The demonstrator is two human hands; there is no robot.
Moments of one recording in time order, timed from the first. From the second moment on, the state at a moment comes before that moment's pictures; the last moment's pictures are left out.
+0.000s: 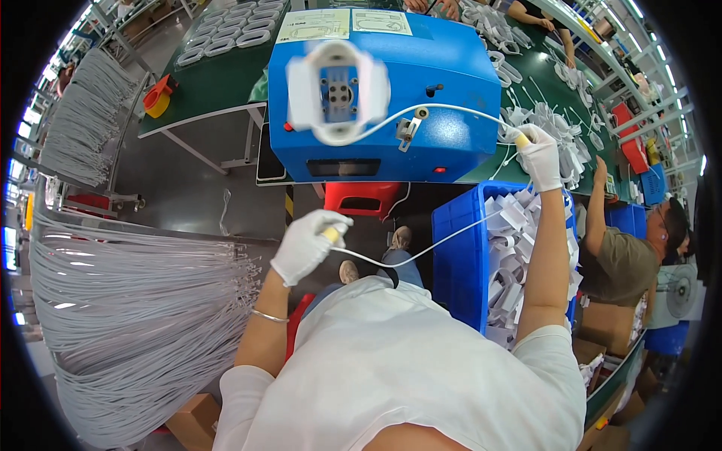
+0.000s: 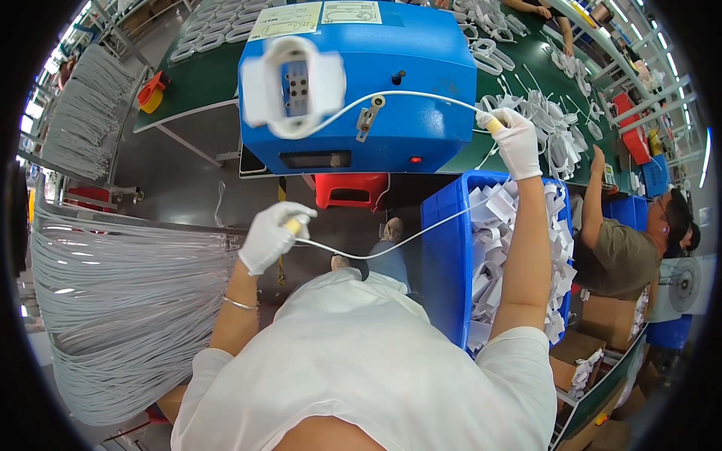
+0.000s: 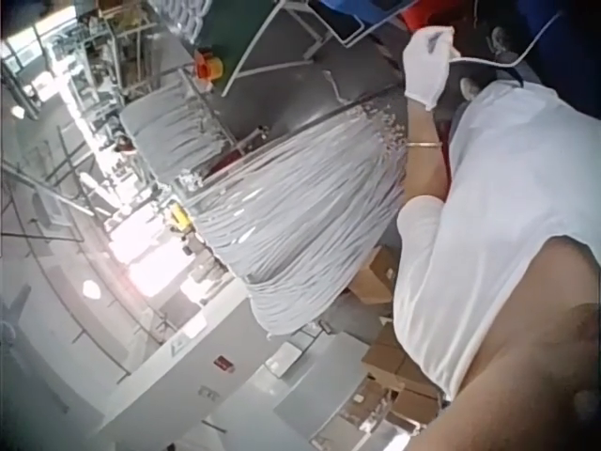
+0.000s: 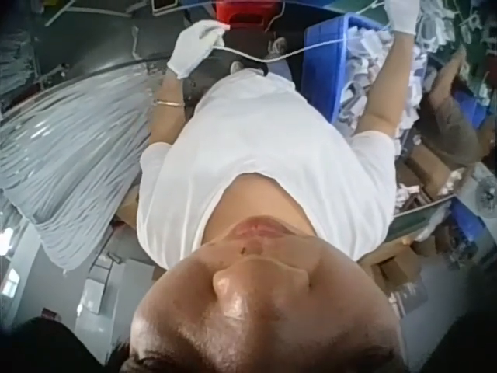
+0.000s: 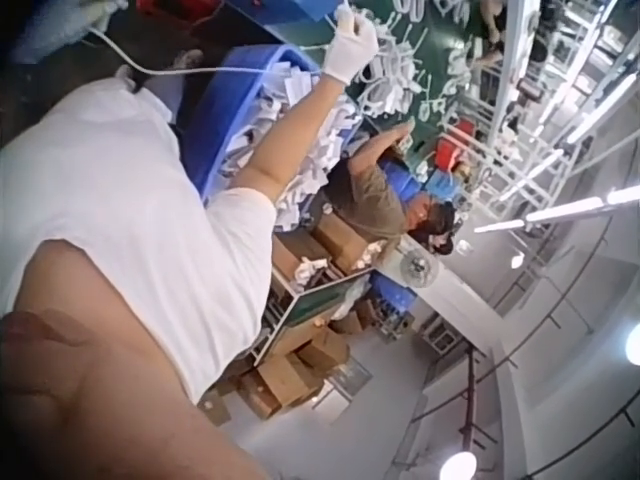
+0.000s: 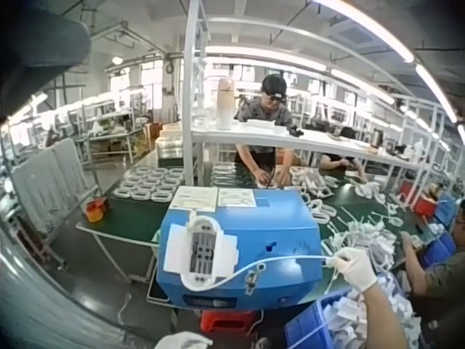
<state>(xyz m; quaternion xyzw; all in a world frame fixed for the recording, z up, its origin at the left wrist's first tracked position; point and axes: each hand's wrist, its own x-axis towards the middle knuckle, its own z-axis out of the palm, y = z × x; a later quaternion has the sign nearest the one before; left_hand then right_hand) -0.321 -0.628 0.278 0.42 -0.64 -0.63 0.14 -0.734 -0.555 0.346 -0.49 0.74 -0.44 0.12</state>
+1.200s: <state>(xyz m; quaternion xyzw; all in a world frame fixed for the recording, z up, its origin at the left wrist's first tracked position) -0.412 -0.625 0.206 0.21 -0.75 -0.61 -0.12 -0.665 -0.574 0.361 -0.39 0.67 -0.48 0.41</state>
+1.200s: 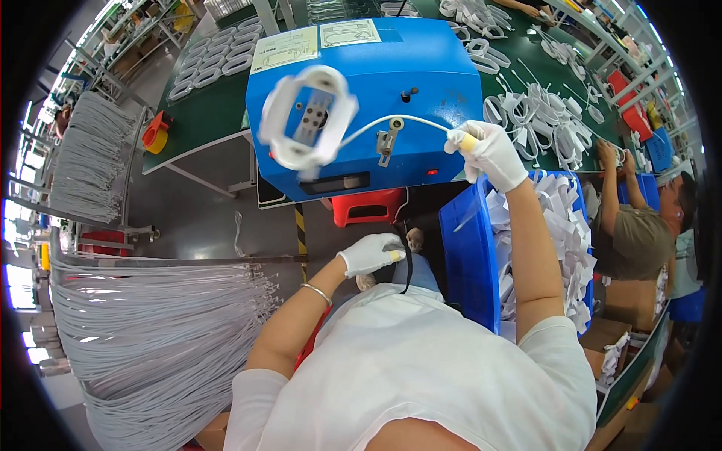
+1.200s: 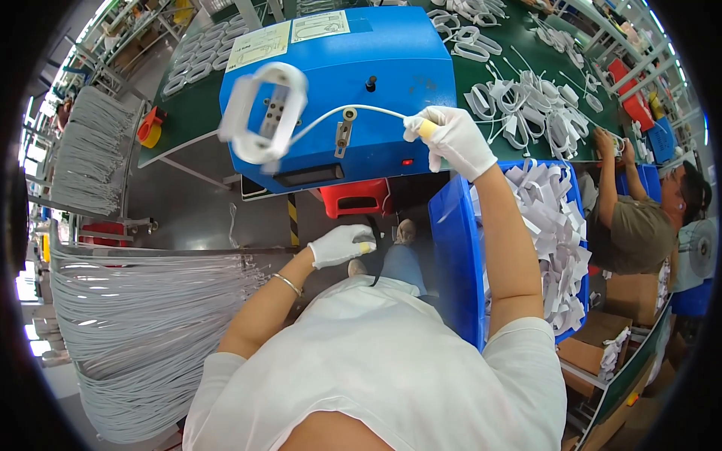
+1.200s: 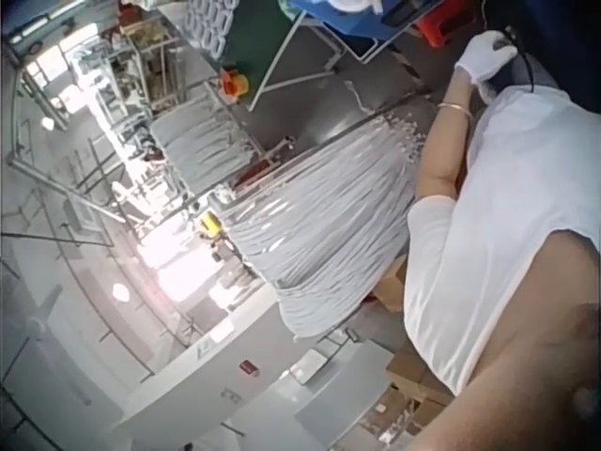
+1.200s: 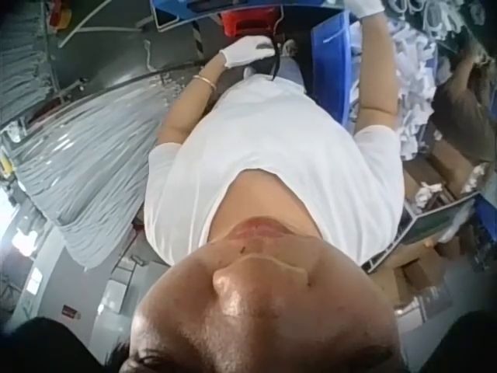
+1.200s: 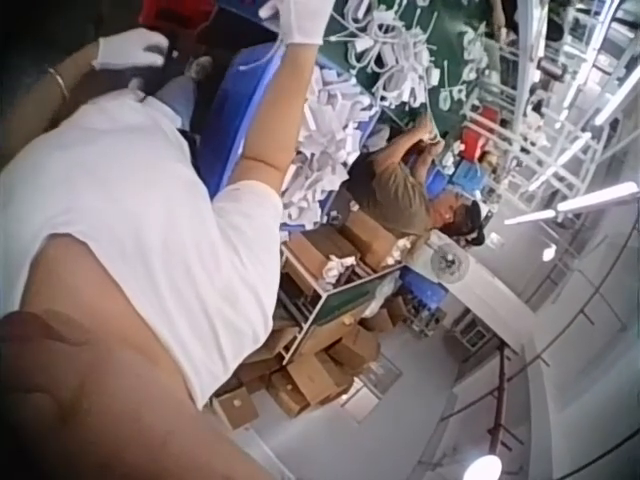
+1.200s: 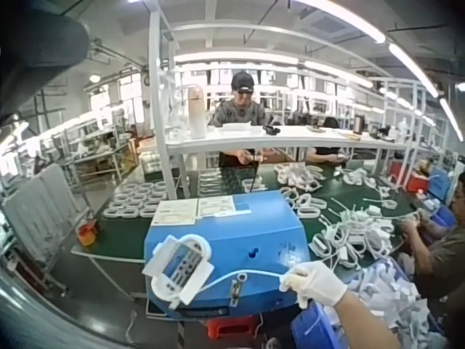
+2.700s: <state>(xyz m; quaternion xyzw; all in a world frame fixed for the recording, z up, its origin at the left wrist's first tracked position) -0.352 -0.806 0.443 0.34 -0.94 -0.04 0.10 -0.558 -0.691 0.404 -0.79 0.48 -0.24 -0.31</state>
